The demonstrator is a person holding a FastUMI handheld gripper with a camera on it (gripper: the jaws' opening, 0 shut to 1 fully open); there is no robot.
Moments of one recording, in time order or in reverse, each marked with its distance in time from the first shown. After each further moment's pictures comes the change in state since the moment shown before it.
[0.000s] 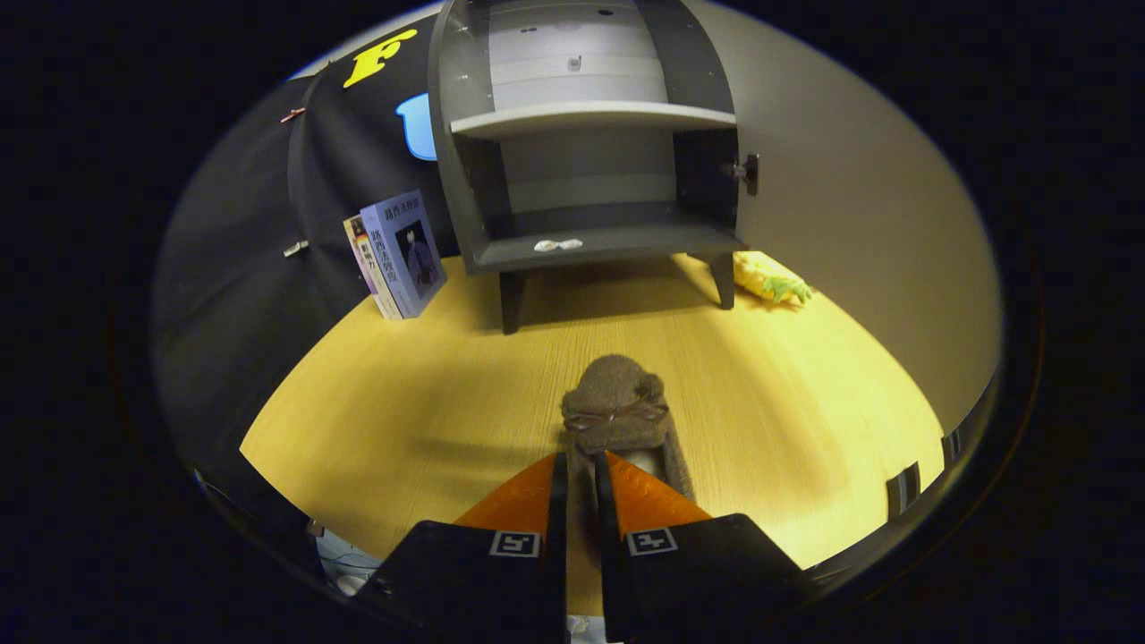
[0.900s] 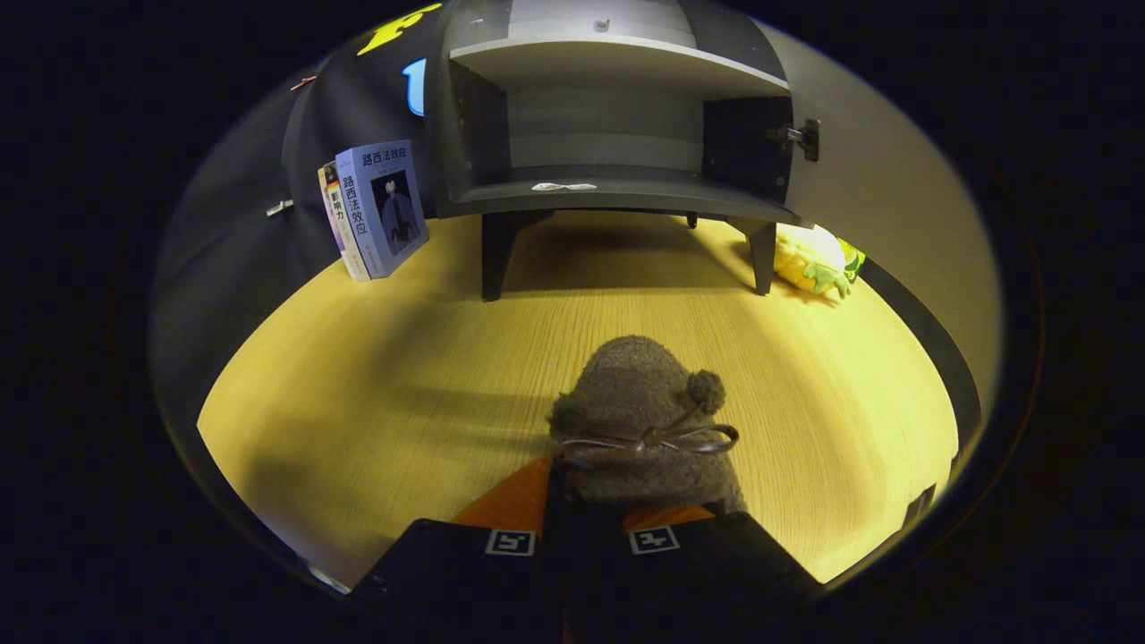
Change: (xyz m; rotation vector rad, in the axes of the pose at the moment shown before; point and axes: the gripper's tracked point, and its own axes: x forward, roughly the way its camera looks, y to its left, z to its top) arm 0.088 -0.003 -0.014 -0.101 0.042 -0.028
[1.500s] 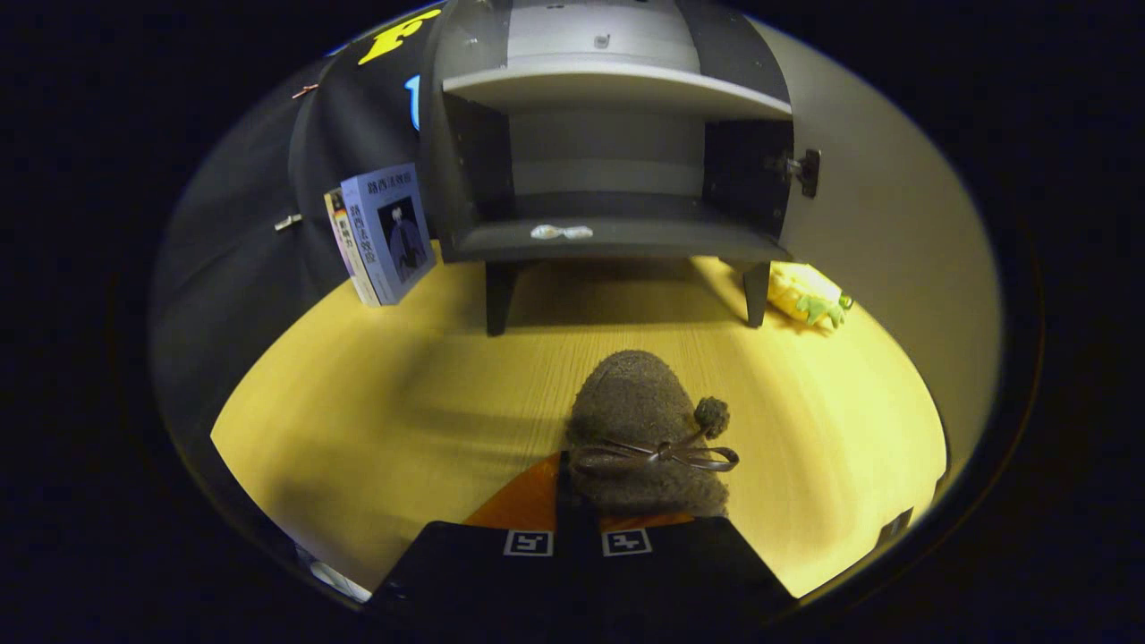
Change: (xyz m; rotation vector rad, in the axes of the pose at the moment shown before) arm -0.042 -0.007 0.061 0.005 -0.070 0.050
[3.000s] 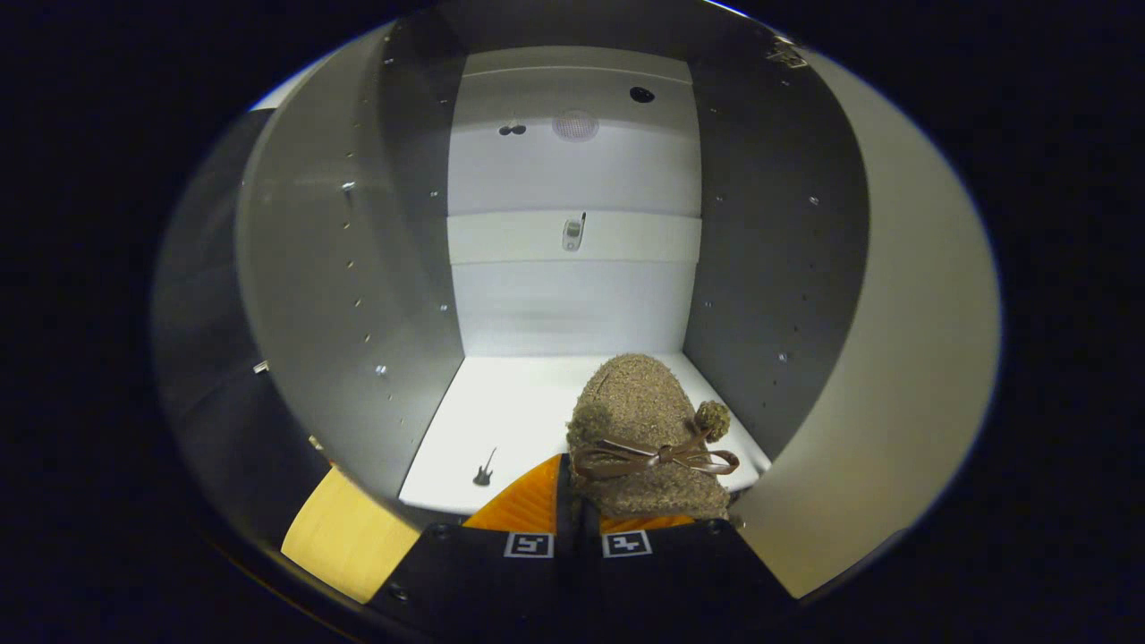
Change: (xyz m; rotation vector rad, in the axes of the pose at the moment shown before) arm -0.012 -0.029 0.404 0.019 -0.241 -0.098
